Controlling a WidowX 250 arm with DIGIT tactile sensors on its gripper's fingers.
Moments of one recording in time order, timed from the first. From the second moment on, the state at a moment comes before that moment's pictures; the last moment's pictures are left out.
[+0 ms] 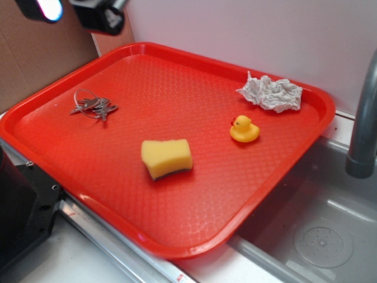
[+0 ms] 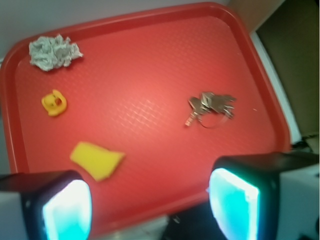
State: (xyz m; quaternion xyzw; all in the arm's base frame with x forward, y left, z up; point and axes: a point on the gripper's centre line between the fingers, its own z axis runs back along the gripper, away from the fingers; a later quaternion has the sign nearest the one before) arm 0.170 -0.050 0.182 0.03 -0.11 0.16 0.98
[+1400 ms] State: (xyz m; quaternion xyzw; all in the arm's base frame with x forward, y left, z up) arm 0.275 -0.132 0.033 0.07 -0.08 0.06 0.99
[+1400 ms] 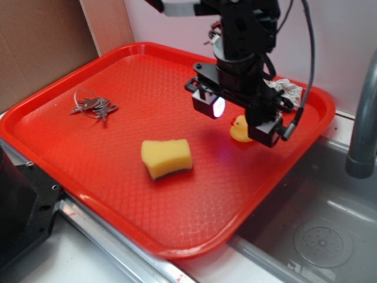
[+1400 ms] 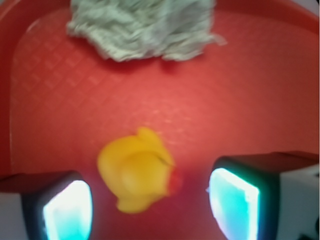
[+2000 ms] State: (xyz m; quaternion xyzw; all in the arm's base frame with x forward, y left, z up) arm 0.283 -0.133 0.022 0.06 -0.07 0.07 0.99
